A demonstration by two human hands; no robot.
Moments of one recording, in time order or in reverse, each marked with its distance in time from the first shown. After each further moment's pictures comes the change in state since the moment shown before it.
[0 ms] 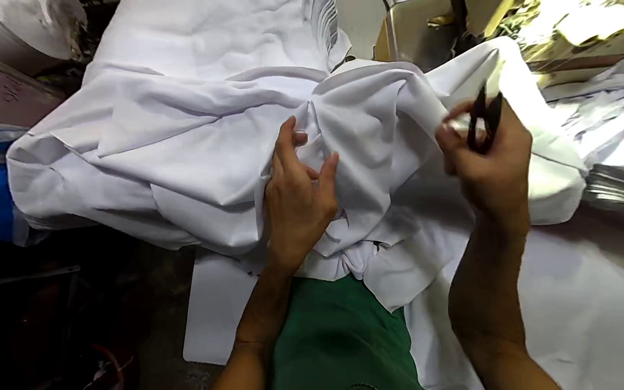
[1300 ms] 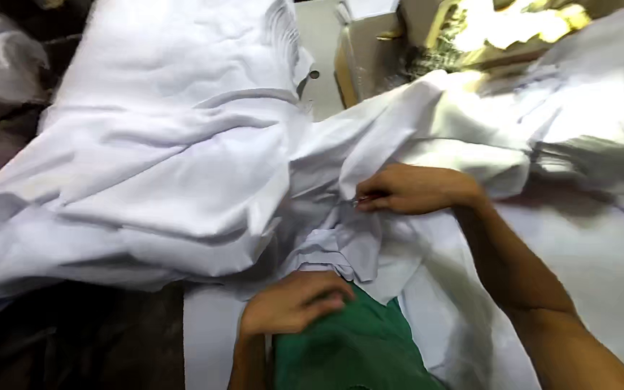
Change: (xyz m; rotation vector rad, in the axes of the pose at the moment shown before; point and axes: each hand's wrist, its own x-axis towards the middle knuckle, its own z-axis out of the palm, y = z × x) left_hand -0.081 -0.065 -0.013 -0.619 -1.130 0.459; right_hand 0.019 0.004 0.007 -0.293 -1.074 -0.045
